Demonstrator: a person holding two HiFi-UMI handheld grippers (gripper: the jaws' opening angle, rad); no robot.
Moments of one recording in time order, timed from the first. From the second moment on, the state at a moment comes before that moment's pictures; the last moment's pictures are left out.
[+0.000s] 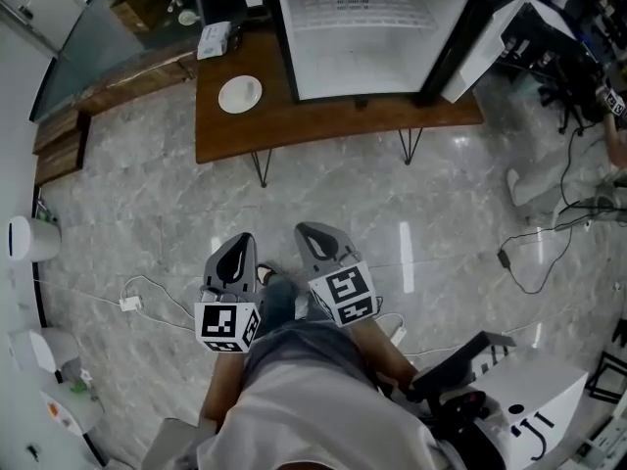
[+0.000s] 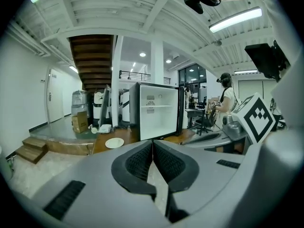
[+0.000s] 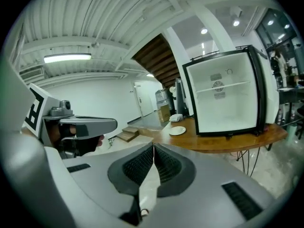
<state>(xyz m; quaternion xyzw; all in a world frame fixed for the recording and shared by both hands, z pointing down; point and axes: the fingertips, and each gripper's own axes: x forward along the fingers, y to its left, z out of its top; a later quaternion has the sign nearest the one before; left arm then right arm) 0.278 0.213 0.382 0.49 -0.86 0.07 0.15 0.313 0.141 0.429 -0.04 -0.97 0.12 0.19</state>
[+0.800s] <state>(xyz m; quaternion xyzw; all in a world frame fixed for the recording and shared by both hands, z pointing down) -0.022 0.329 0.382 0.49 -0.85 -0.02 0.17 0.044 0.253 0.433 -0.09 -0.96 0.06 0.27</state>
